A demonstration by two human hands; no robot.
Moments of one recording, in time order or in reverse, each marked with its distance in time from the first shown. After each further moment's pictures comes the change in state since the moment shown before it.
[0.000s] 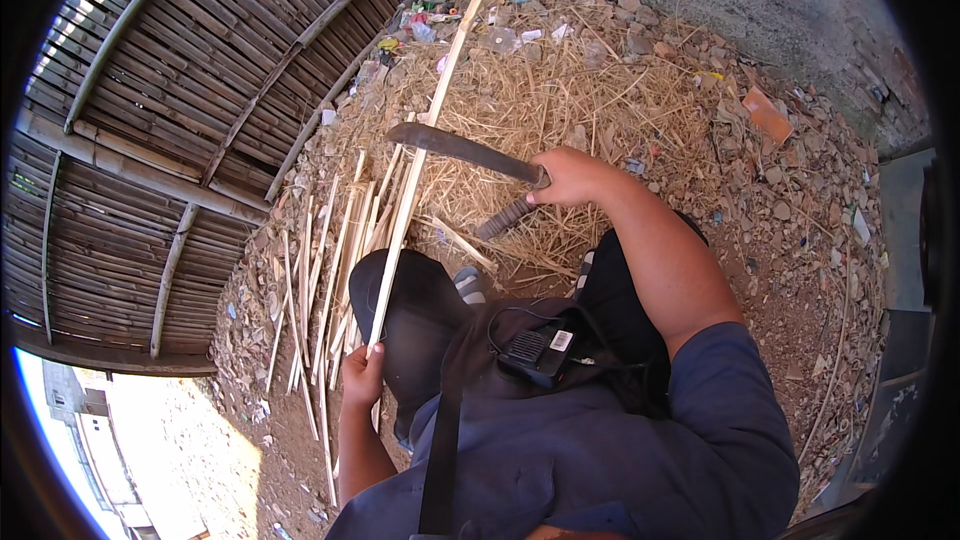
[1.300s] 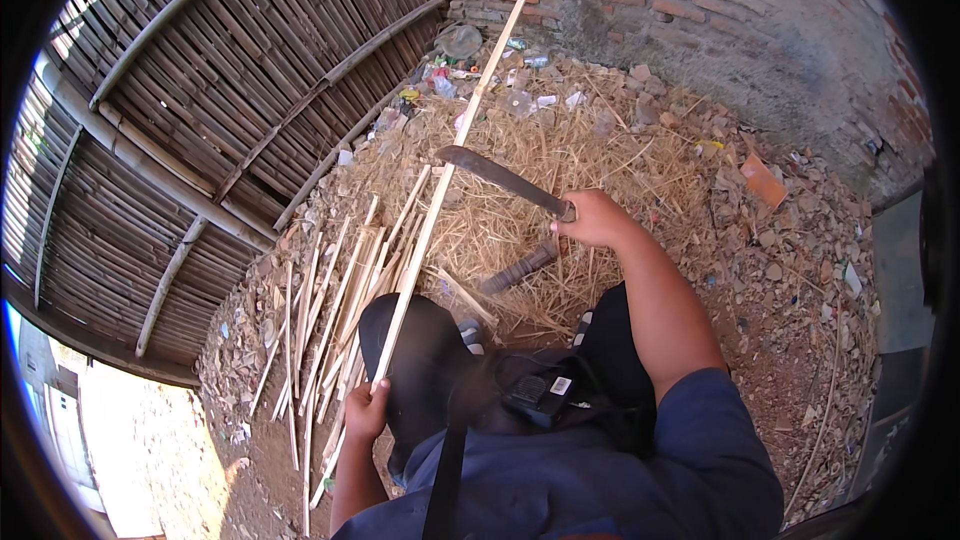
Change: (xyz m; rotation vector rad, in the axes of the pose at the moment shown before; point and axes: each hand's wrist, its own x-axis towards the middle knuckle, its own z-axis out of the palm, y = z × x) left_hand -0.004 0.001 0.005 0.125 0.122 0.002; right_hand -0.004 0.008 -0.023 -0.023 0.236 0.047
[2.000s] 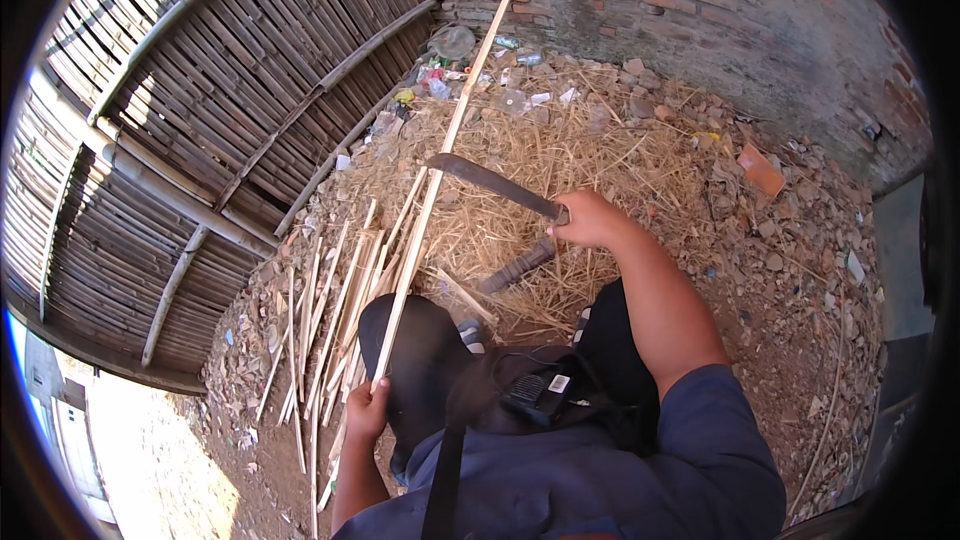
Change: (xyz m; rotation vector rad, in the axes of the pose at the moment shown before) left_hand -0.002 0.016 0.001 0.024 -0.006 -0.002; right_hand -0.009 0.000 0.000 0.012 -0.010 0.008
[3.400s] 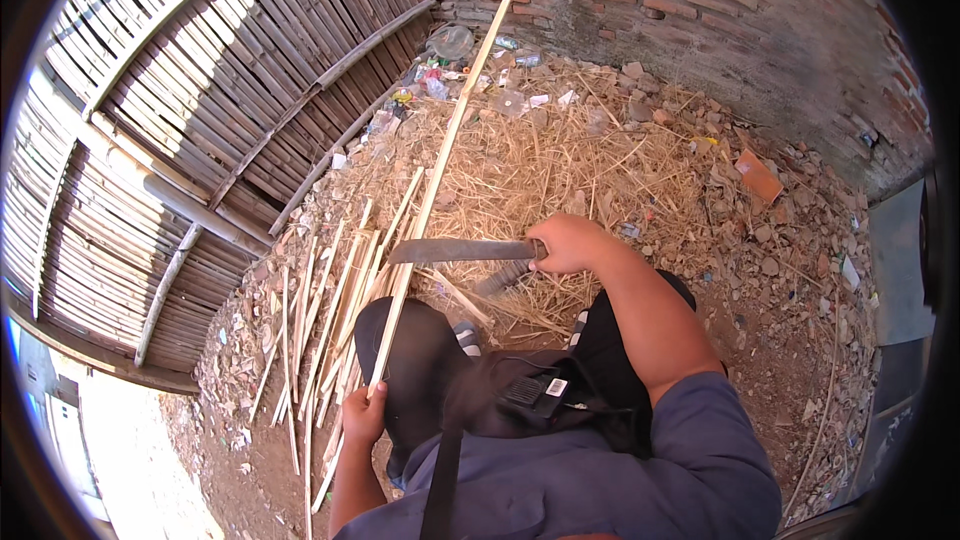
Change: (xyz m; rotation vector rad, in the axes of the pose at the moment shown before) left_hand 0.001 -0.011 0.002 0.089 0.062 0.023; right_hand -0.004 -0.039 0.007 -0.158 -0.259 -0.121
